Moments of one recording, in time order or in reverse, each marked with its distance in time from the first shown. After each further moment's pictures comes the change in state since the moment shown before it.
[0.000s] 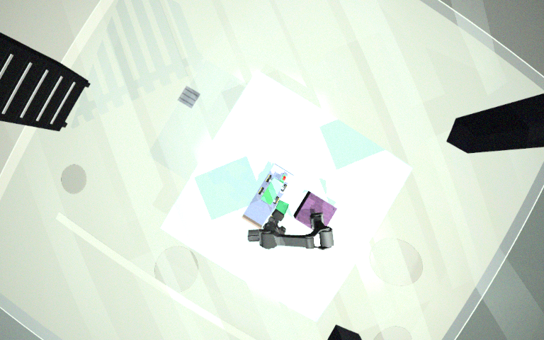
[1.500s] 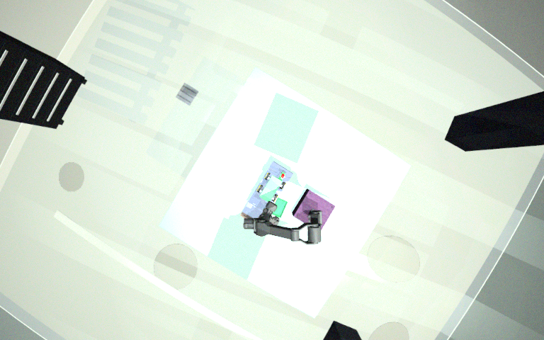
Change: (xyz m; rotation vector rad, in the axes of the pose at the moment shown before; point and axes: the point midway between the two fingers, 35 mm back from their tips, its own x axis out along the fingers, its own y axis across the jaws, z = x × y) arm 0.066 -0.006 -0.029 -0.049 0.001 0.006
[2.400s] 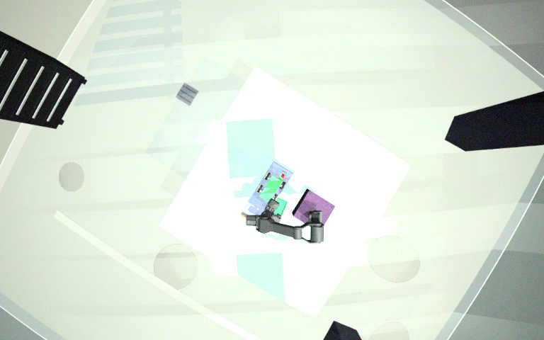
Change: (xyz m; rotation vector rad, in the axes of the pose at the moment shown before) arm 0.004 0.018 0.003 -0.002 0.000 0.001
